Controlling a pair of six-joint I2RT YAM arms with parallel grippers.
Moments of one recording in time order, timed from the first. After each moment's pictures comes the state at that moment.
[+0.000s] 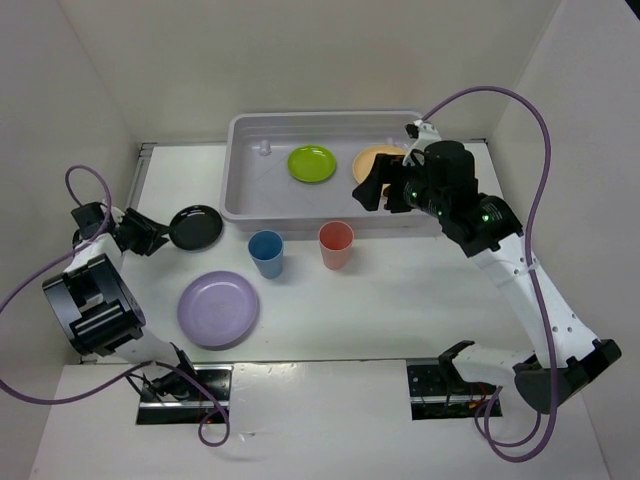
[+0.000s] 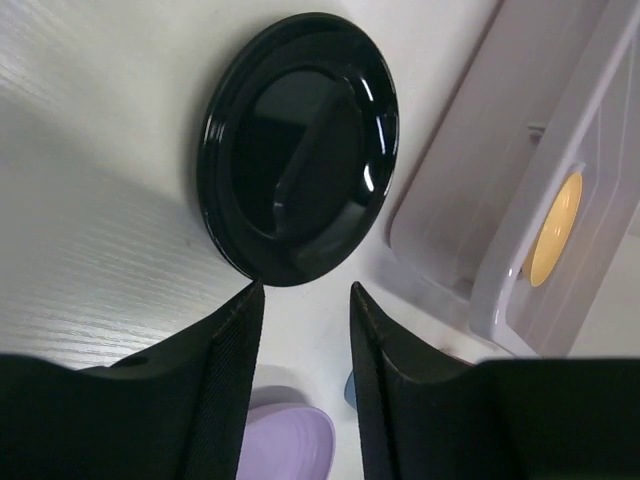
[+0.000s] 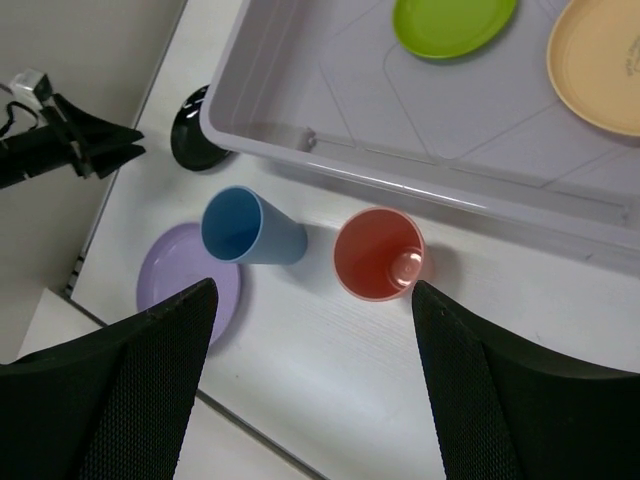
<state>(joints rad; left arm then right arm) 0.60 1.56 0.92 -0.22 0.62 -0.56 0.49 1.18 1.44 -0.68 -0.08 0.43</state>
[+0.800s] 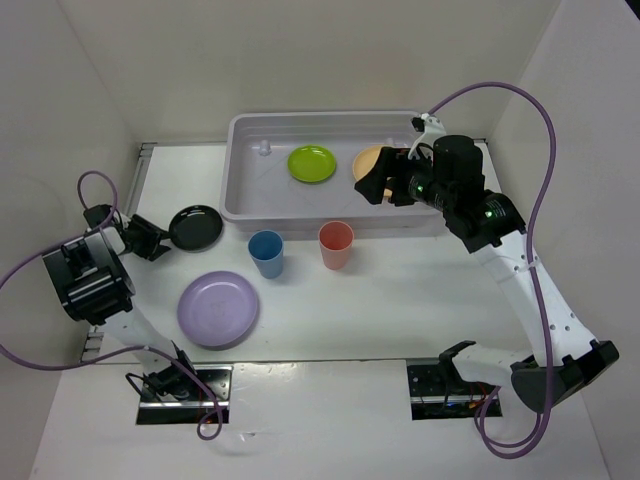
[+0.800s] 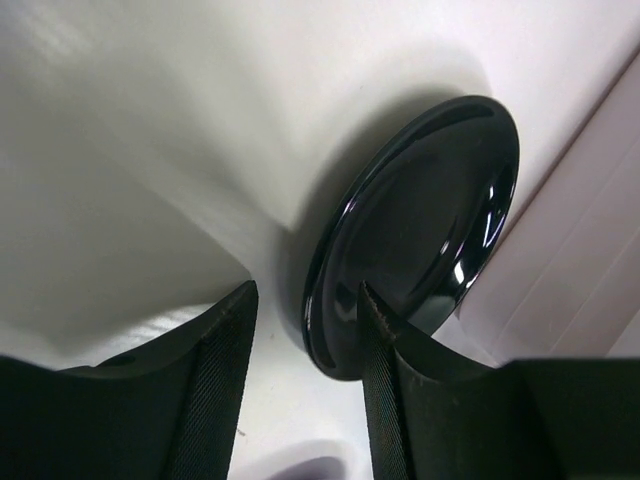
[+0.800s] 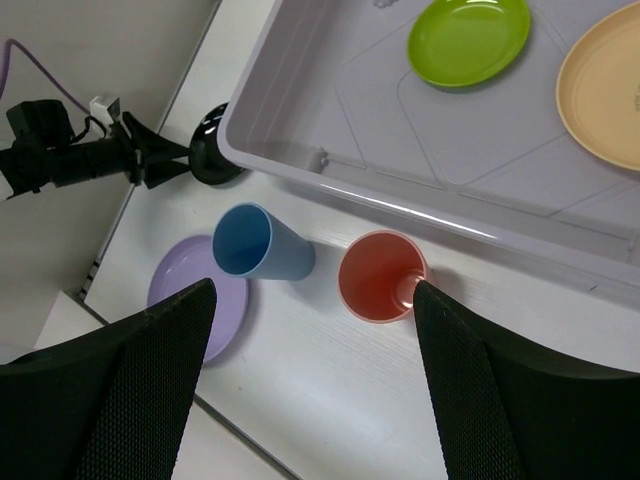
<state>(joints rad) 0.58 1.81 0.98 -0.16 0.52 -0.59 0.43 1.19 1.44 -0.61 -0.19 0.40</state>
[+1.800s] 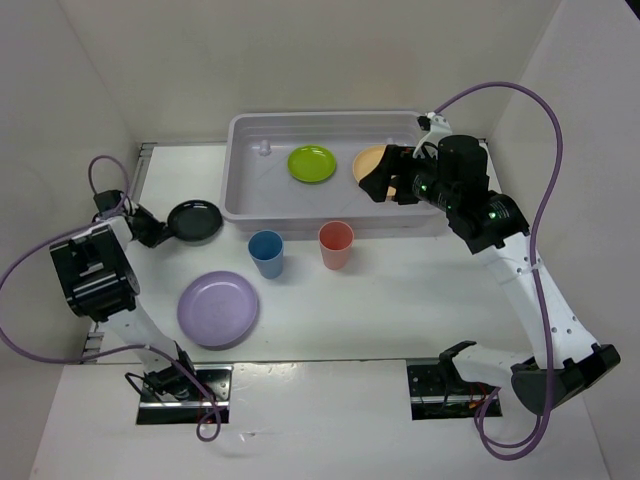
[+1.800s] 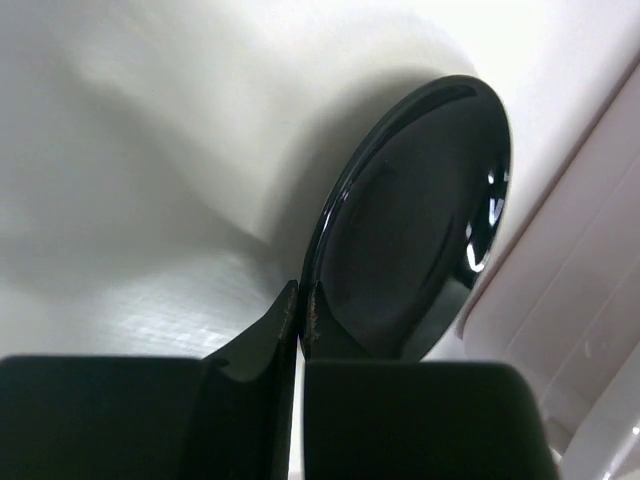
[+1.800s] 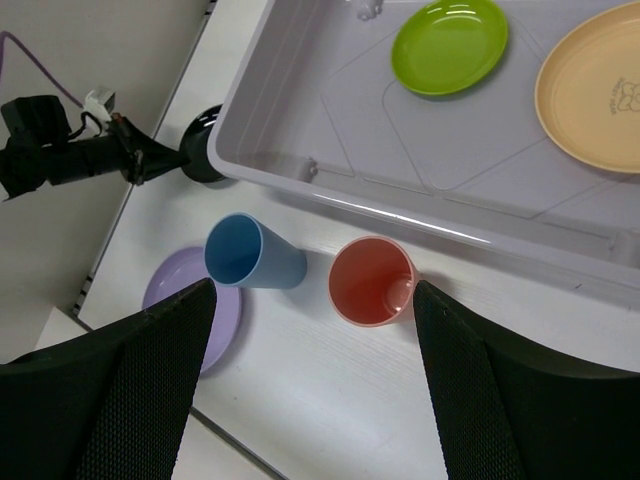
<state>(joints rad) 0.48 1.84 1.07 -0.17 0.42 -0.56 0.41 1.18 1.44 -0.61 -0.17 0.41</state>
